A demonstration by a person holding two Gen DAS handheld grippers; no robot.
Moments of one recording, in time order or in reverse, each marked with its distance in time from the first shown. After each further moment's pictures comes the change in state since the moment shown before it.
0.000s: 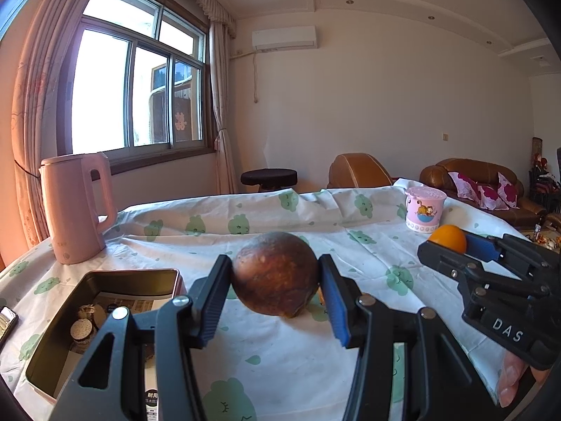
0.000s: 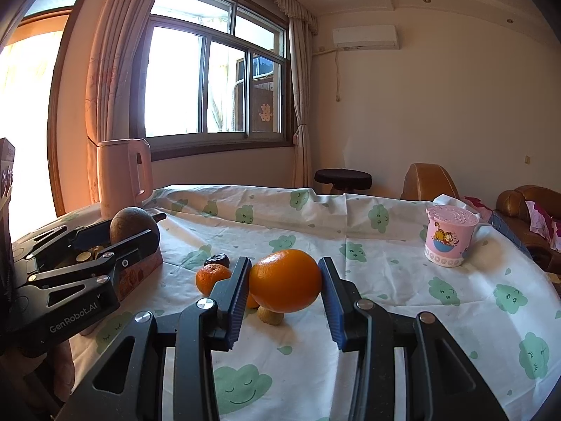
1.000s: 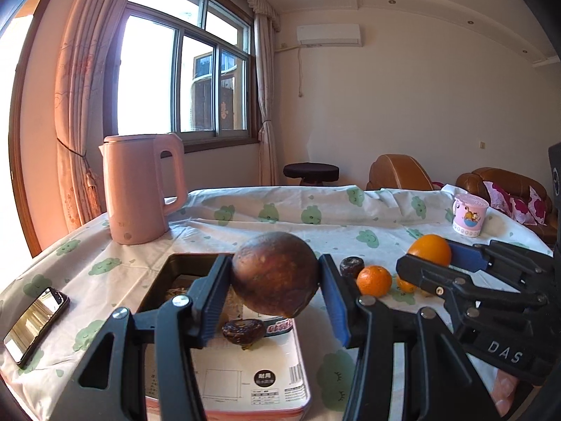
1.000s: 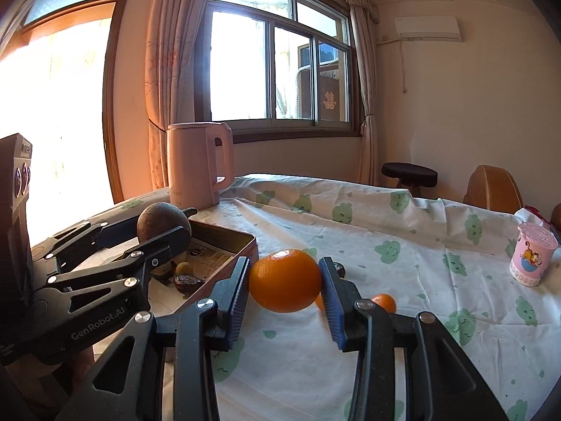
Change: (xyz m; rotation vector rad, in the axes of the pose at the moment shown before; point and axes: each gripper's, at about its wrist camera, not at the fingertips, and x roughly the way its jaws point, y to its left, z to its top) left arm -0.032 0.089 -0.007 -0.083 0.038 0.159; right arm 0.029 0.095 0.019 -0.069 0.063 0.278
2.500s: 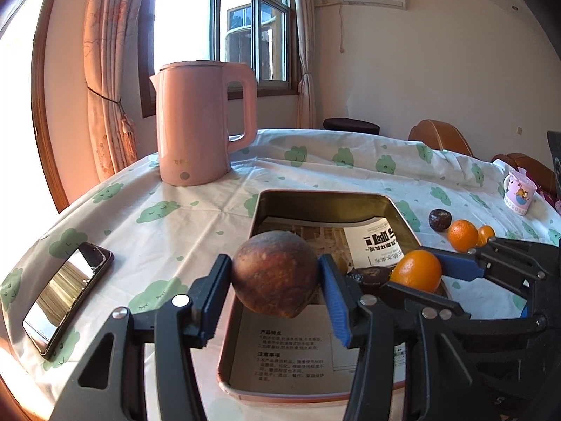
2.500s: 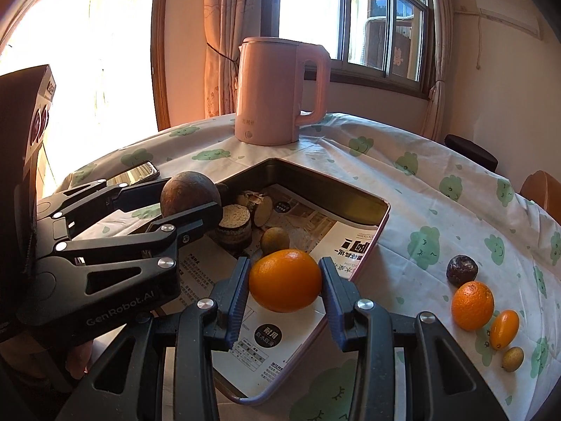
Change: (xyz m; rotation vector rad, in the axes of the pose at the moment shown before) left arm 0.029 0.089 -0.027 -0.058 0.205 0.124; right arm 0.093 0.098 -0.006 -0.158 0.264 0.179
